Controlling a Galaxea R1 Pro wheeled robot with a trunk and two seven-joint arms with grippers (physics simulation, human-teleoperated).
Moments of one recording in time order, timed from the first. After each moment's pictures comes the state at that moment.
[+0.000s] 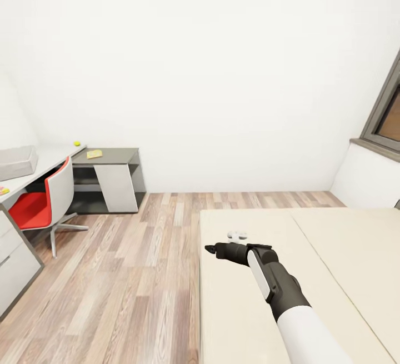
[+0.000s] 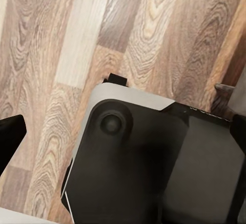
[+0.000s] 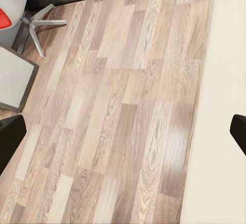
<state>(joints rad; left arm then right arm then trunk) -0.25 0.00 0.24 0.01 0.08 -0.11 0.05 -0.63 0.14 0.03 -0.91 -0.14 0.67 0.30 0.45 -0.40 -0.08</state>
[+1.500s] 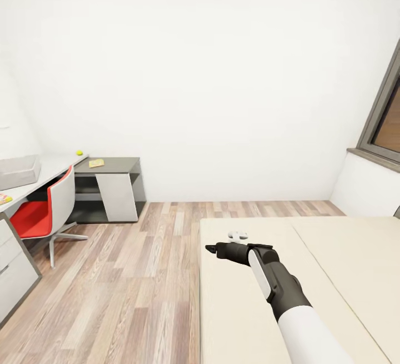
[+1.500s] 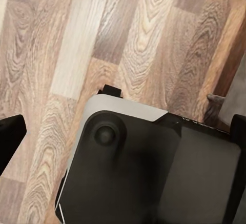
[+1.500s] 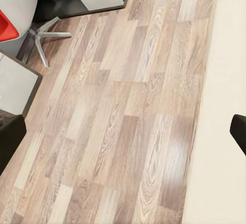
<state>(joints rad) -0.24 0.00 0.24 0.01 0.08 -0.11 0.05 -0.63 0.13 0.03 -0.91 -0.15 0.68 0.30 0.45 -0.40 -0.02</state>
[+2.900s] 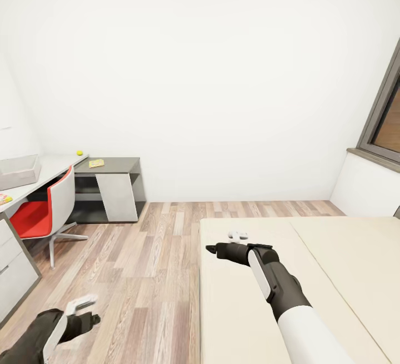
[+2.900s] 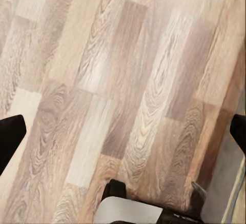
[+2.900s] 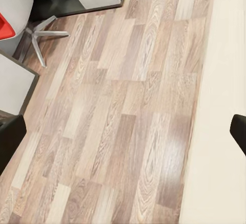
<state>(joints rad) -0.44 0.23 0.25 -0.62 0.12 0.62 -0.08 -0.63 0.13 0.03 -0.91 -0.14 0.68 0.29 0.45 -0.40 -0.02</state>
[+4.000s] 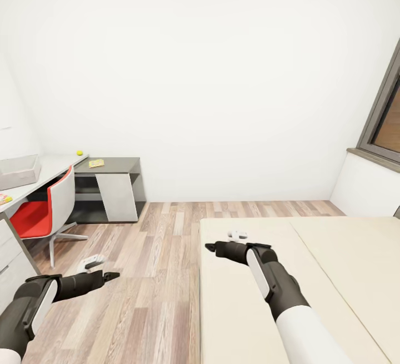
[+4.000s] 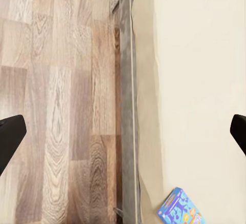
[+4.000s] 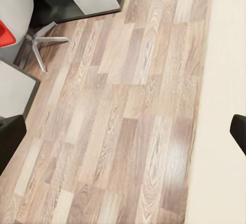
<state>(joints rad) -0.45 0.28 0.24 -0.95 0.12 0.81 -0.60 -0.63 0.14 0.03 -0.92 -0.17 0.68 0.25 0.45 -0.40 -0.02</state>
